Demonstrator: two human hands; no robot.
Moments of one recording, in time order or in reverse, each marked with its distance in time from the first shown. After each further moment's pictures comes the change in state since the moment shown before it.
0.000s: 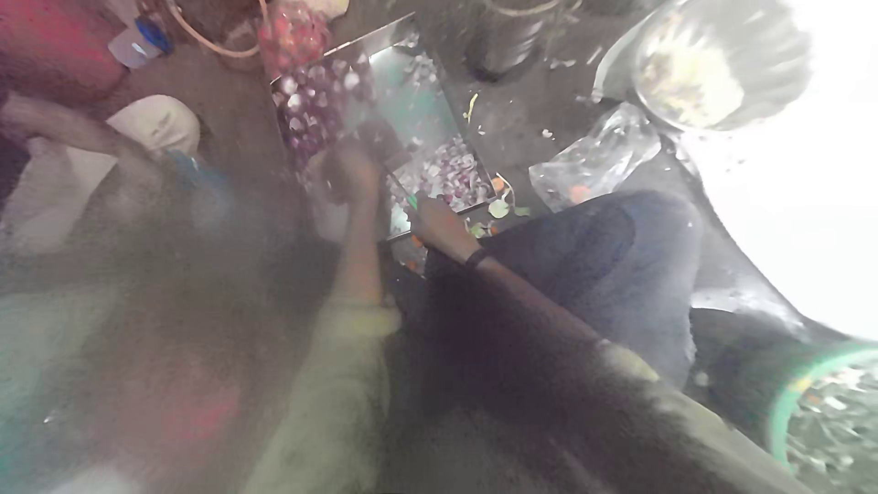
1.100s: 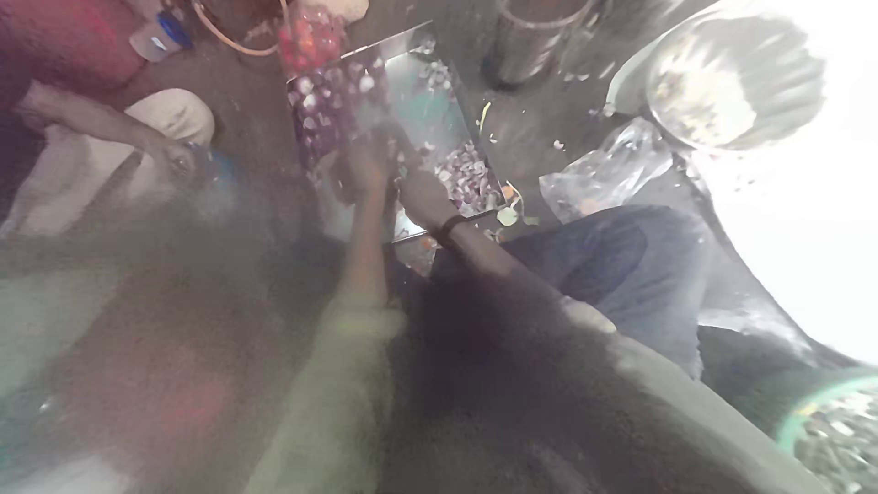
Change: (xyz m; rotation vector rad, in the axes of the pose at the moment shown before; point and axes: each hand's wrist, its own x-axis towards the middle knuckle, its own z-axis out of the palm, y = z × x) left_hand -0.001 -0.006 -0.013 -0.167 -0.013 0.087; right_hand 0.060 -0.046 -0.008 -0.116 0.050 0.021
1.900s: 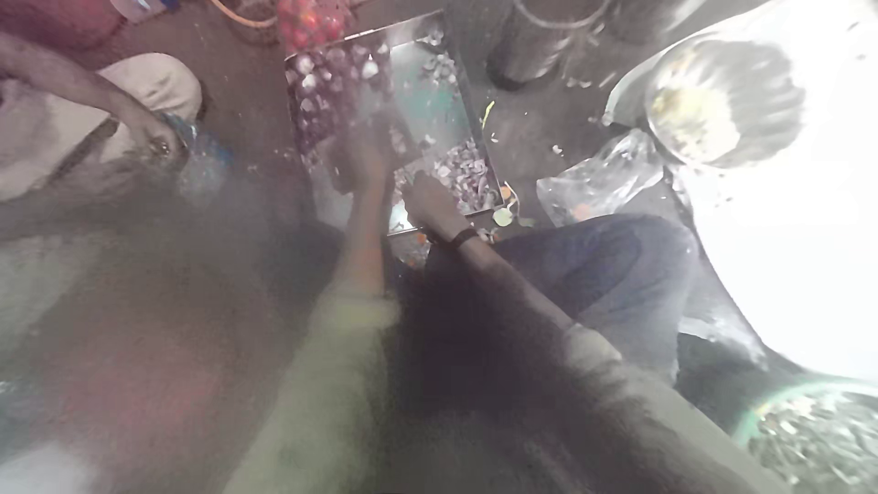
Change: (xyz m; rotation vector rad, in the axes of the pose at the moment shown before) left_hand 0.006 -0.004 0.004 -0.021 0.016 -0.057; right_hand -0.022 0.009 -0.005 0.010 -0.074 0.032
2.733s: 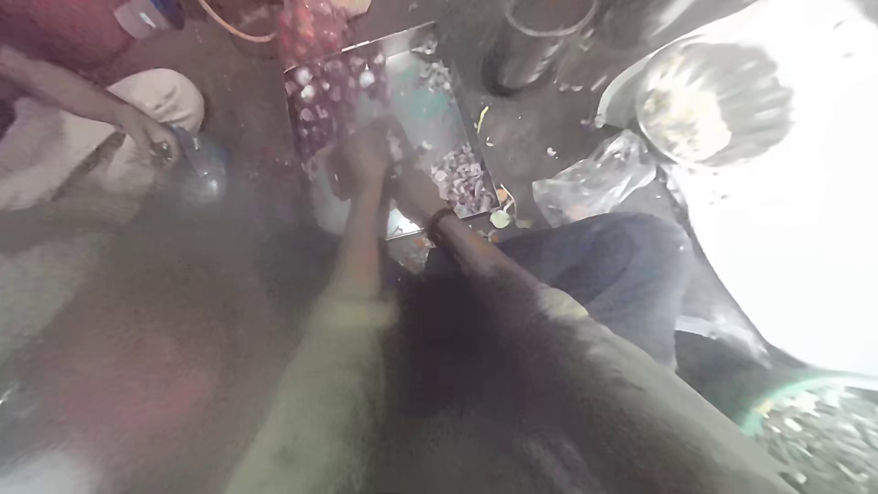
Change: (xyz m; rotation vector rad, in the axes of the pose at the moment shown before) left_hand -0.002 0.009 -0.012 -0.087 -0.032 0.010; right_hand 0.043 -0.003 0.014 0.009 0.057 -0.091
